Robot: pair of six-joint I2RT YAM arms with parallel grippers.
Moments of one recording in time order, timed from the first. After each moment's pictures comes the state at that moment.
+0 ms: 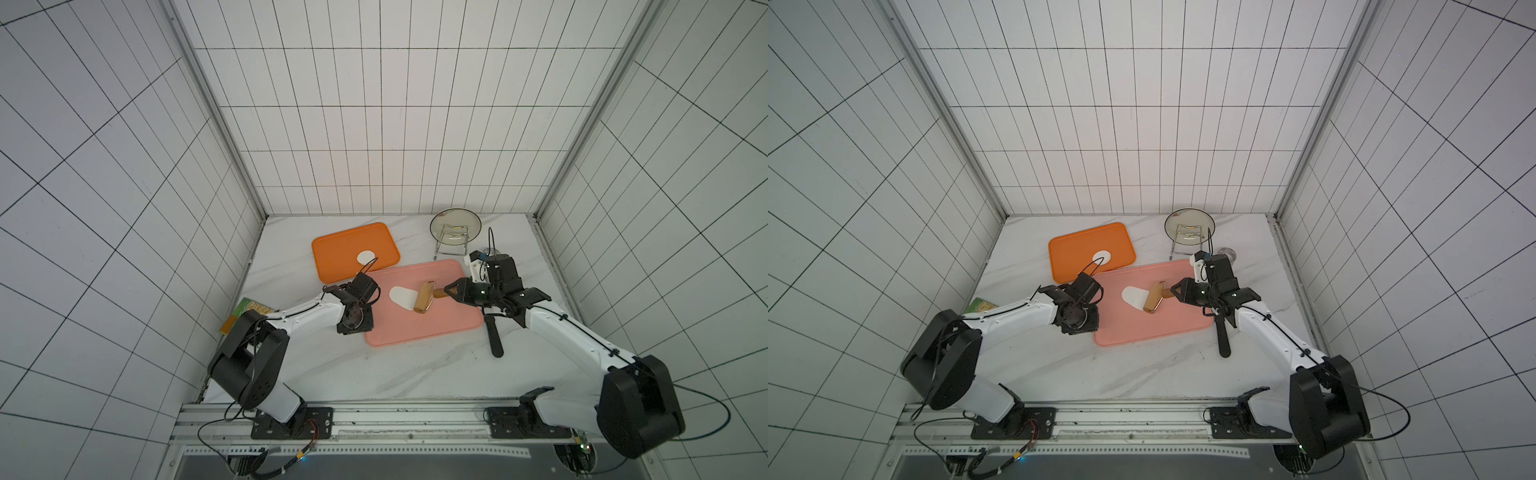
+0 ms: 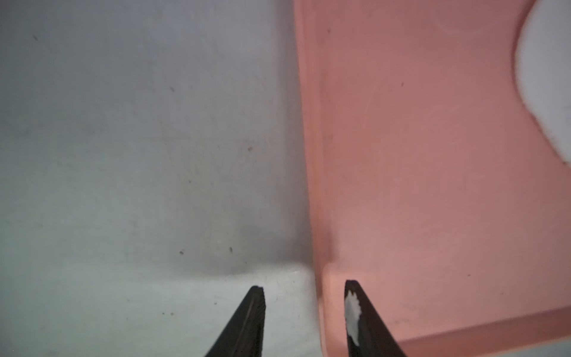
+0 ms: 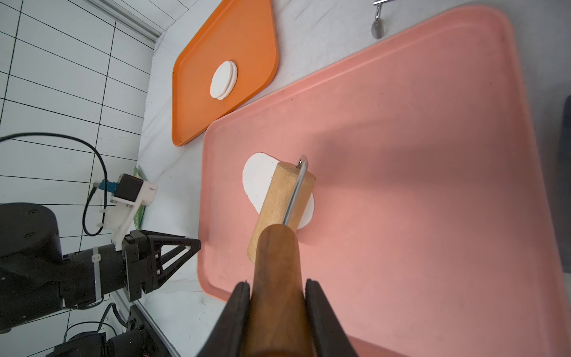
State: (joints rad) left arm -0.59 1.54 0.85 -0.66 0.01 -0.72; right arm 0.45 1.27 0.80 -0.29 -0.42 0.53
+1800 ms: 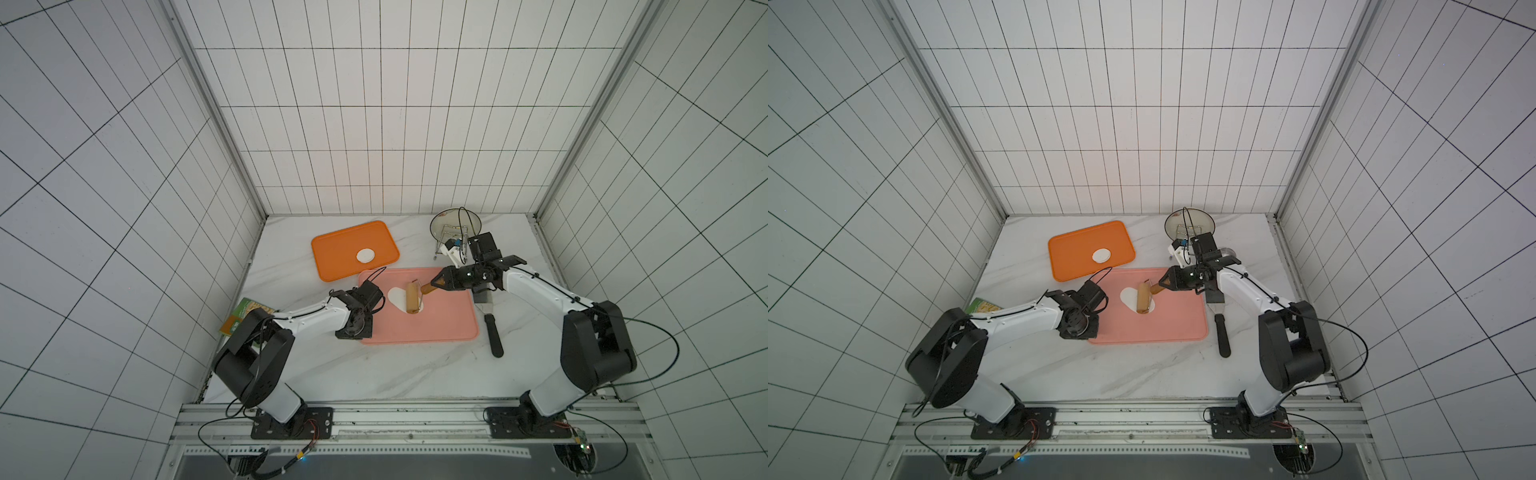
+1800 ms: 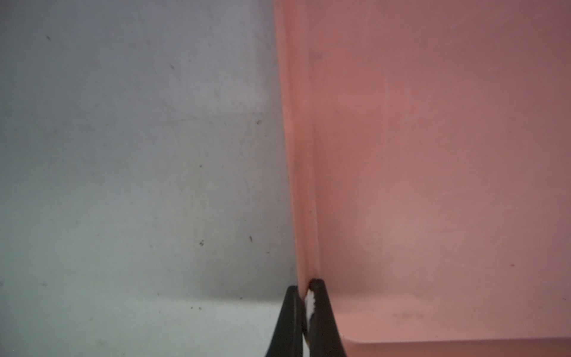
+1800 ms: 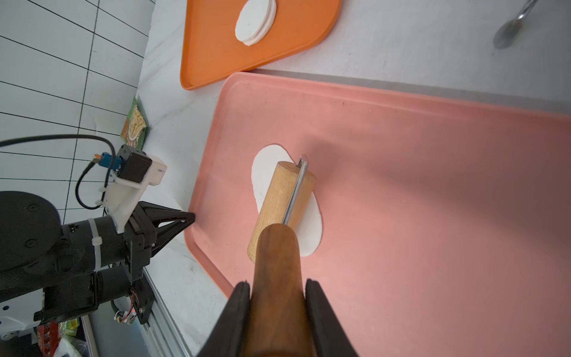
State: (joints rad) left arm -0.64 1.57 0.85 -0.70 -0.13 -0.61; right arm 0.43 1.64 1.13 -0.48 -0.62 0.20
